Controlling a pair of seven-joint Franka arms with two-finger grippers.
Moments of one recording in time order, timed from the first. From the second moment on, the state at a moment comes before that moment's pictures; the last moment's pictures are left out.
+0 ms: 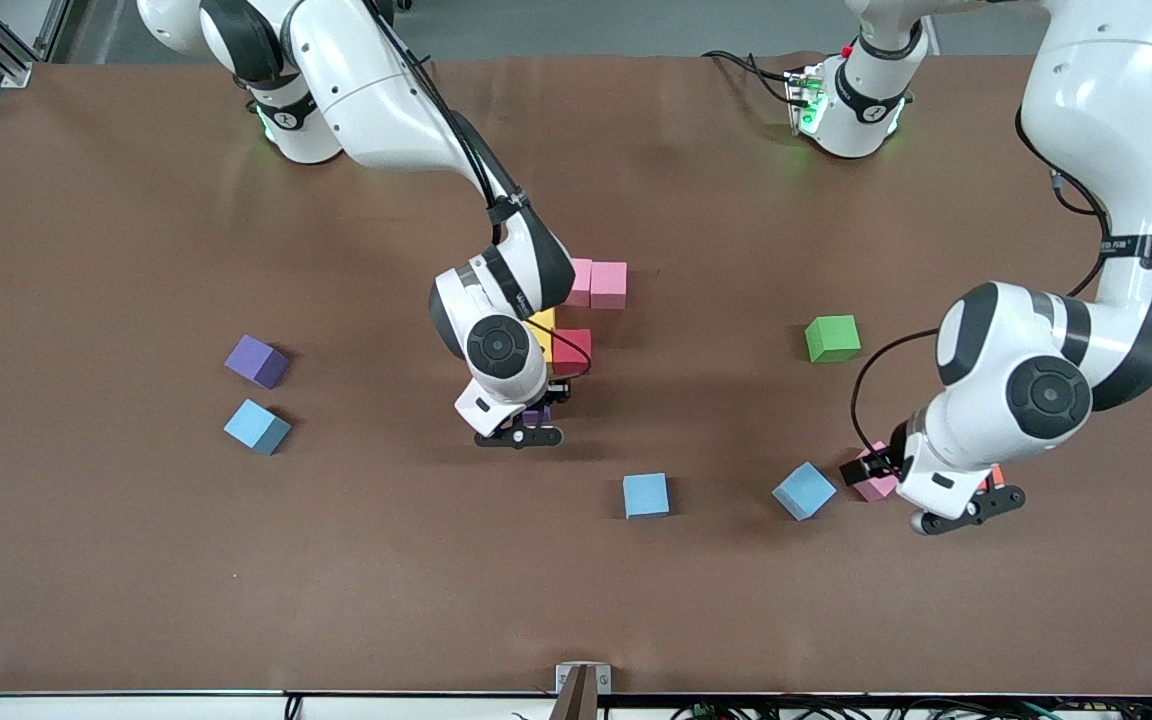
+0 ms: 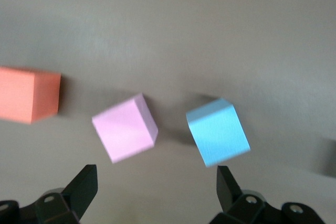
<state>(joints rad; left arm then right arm) 0.11 0.64 -0.36 -1.46 0.24 2.07 -0.57 0.84 0.89 -0.28 -1.30 0.33 2.07 0.46</state>
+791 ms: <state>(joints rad) 0.04 0.81 -0.34 -1.41 0.24 2.26 -0.95 0.85 0.89 -0.28 -1.30 0.33 2.04 0.46</state>
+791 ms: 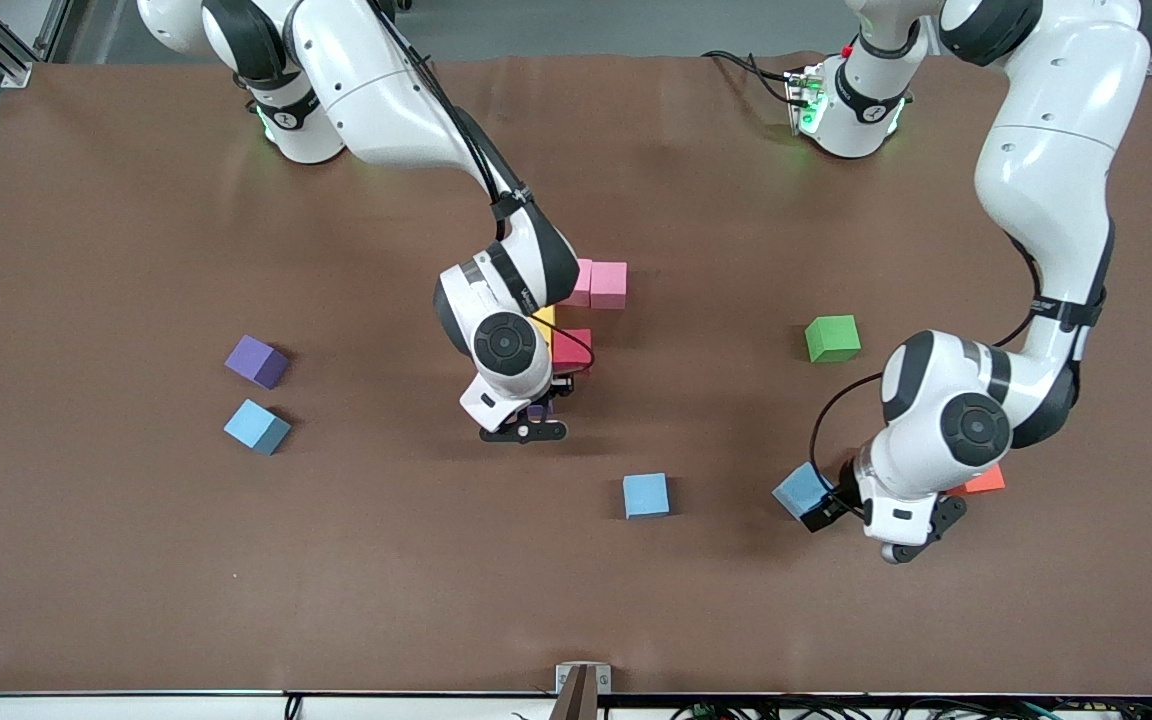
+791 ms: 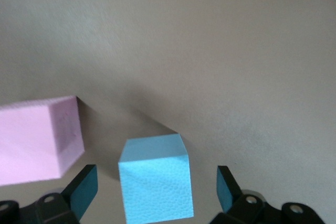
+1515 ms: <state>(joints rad) 0.03 0.86 -0.33 -1.40 0.24 2.26 -1.03 0.85 0.89 -0.27 -1.30 0.33 2.03 0.44</state>
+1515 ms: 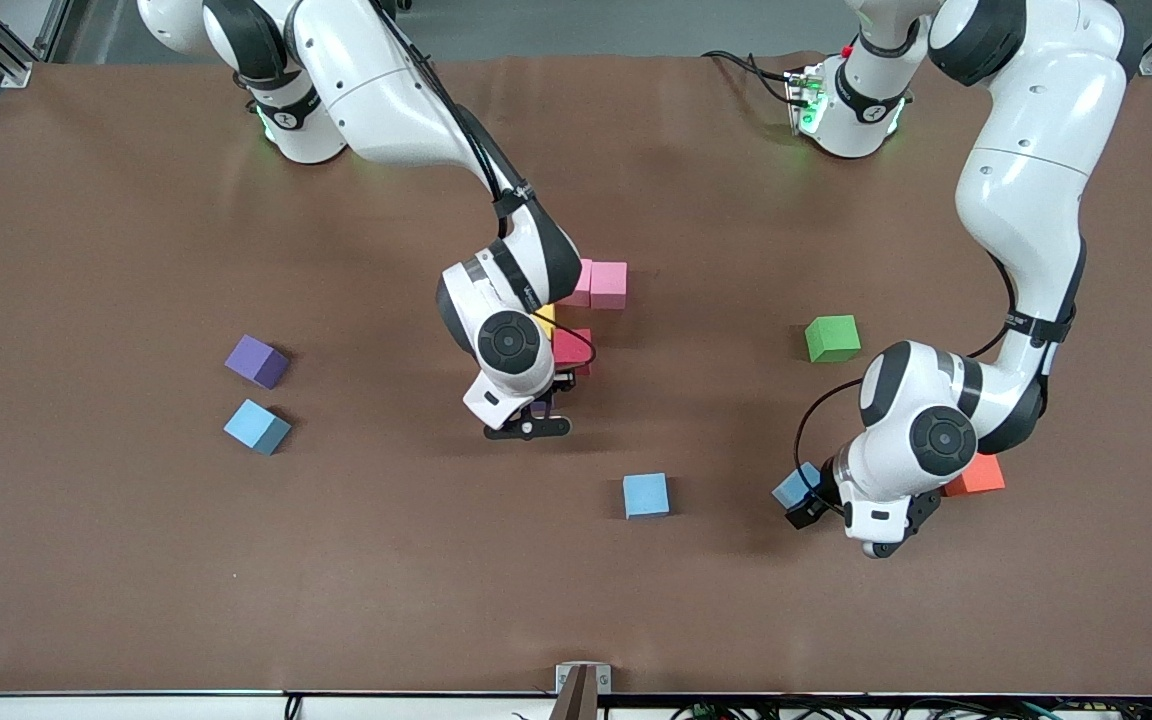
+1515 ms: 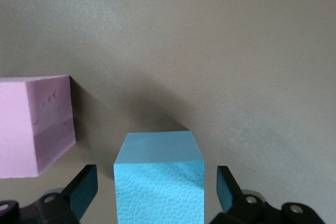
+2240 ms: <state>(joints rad) 0.02 0.83 -0.37 -1.38 0.24 2.20 -1.24 0.81 0.88 -0.28 -1.20 0.33 1.90 0.44</state>
